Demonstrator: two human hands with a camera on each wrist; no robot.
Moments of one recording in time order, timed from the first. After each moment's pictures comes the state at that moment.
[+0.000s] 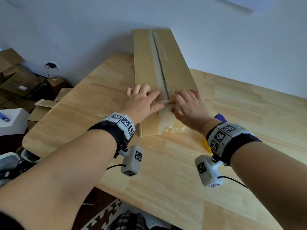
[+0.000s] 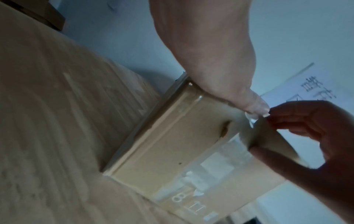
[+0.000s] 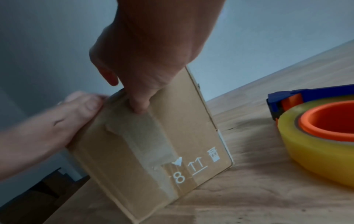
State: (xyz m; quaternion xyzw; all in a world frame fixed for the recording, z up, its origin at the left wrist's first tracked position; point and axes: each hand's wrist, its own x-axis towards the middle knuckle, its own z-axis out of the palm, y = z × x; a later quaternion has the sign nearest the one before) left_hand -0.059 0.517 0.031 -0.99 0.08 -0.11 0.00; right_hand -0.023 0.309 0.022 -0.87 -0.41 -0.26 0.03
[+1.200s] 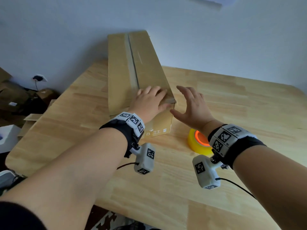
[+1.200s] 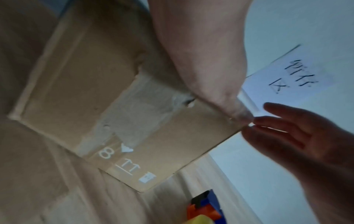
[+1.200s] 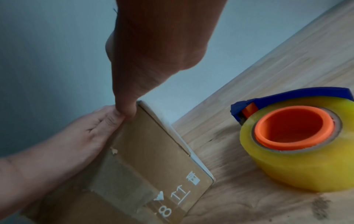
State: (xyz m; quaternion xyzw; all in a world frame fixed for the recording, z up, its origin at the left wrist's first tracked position) left_hand -0.018 0.419 0.047 -0.99 0.15 -0.07 0.01; right_hand -0.016 0.235 0.033 -0.93 -0.24 -0.14 0.25
